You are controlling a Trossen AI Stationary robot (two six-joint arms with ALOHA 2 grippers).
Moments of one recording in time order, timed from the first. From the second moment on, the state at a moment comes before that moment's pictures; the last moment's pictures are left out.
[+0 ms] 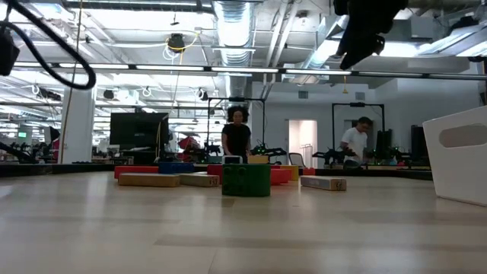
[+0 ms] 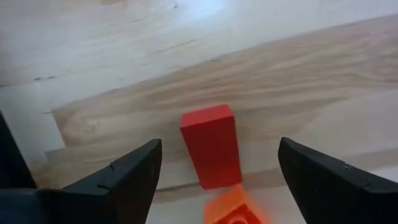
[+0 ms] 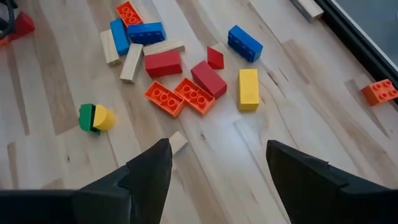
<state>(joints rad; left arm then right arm) -0.84 1.56 0.94 -0.90 -0.10 -2.23 -0.12 1.13 1.13 -0.86 0.13 0.30</state>
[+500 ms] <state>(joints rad) -0.82 1.59 0.82 -0.70 -0.09 -2.23 -0.12 1.13 1.13 -0.83 0.13 0.29</state>
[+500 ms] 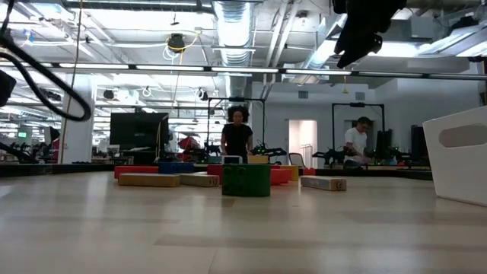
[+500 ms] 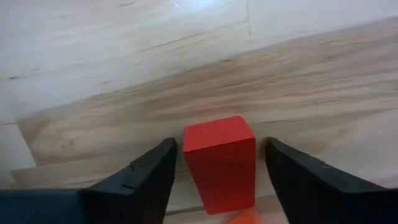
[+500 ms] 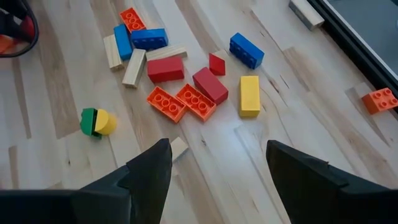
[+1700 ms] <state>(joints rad) 0.11 1.00 0.82 -0.18 -0.57 -0.80 -0.14 1.35 1.12 -0.21 0.11 0.35</state>
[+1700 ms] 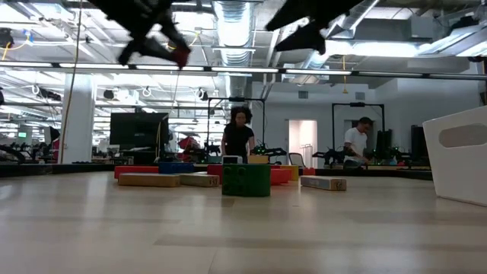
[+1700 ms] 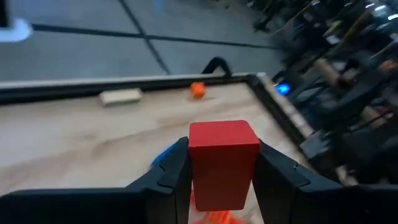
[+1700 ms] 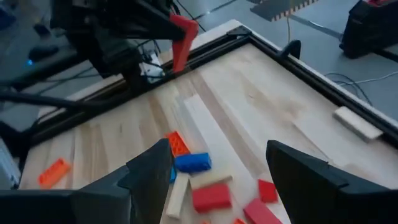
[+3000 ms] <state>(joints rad) 0.16 1.37 0.95 0.28 -0.29 -0.69 -0.05 1.63 1.30 -0.13 0.47 0.47</state>
